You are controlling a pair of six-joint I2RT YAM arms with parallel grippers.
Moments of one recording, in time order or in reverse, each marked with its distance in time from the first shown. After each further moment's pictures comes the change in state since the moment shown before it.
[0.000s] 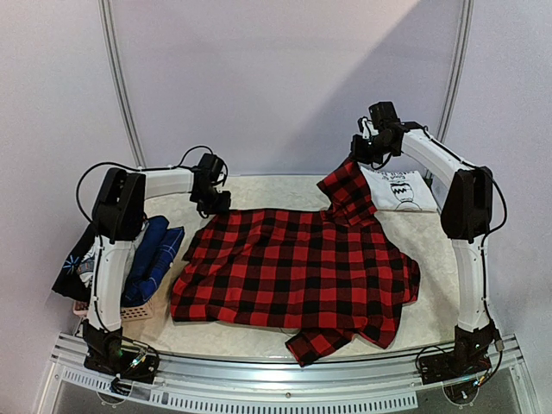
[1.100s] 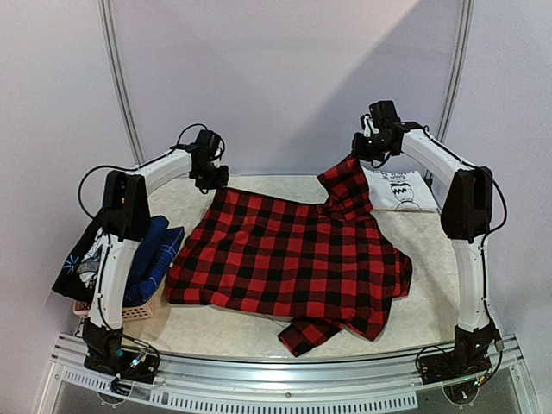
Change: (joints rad) left arm 0.037 0.121 0.409 -0.177 -0.035 0.001; right arm 0.000 0.000 0.000 0.035 0.077 0.000
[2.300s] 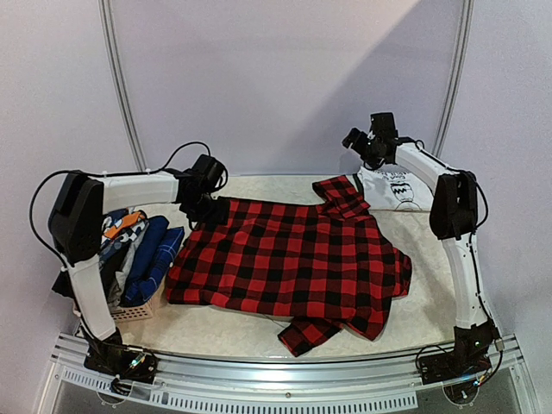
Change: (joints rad) left arm -0.191 -0.552 -0.829 0.174 -0.140 -0.071; right arm -0.045 0.190 0.087 0.290 0.026 0.353
